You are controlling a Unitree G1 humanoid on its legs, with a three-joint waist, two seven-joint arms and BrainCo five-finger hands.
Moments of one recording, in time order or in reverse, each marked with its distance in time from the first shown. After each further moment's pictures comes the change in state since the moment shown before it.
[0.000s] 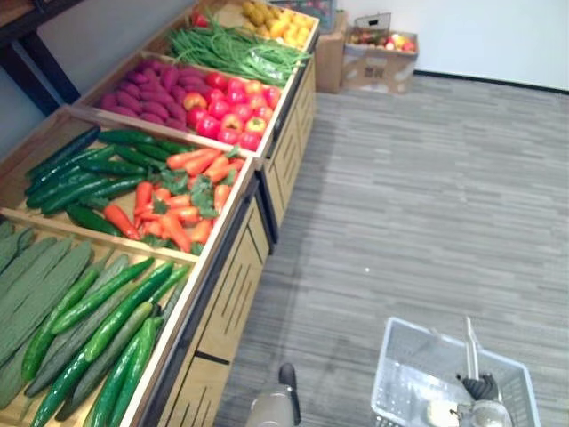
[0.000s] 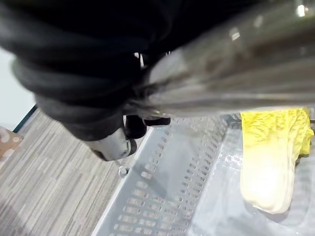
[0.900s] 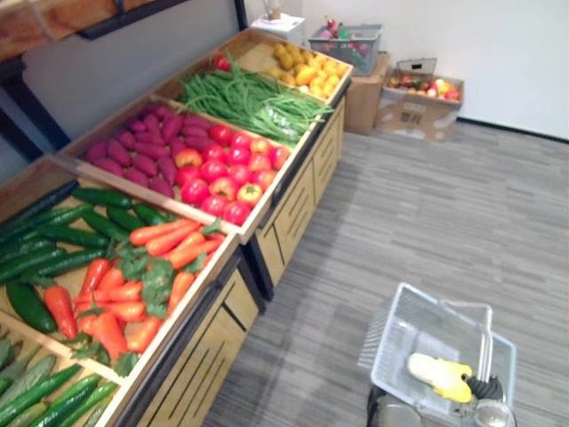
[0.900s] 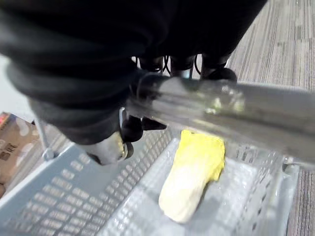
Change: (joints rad) left arm -0.040 -0.014 0.009 0.061 0.006 0.020 -0.015; right arm -0.008 -0.010 -0.093 0.085 -0.001 0.005 0.003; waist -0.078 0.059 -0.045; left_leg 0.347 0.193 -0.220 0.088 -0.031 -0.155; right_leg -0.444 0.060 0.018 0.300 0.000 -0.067
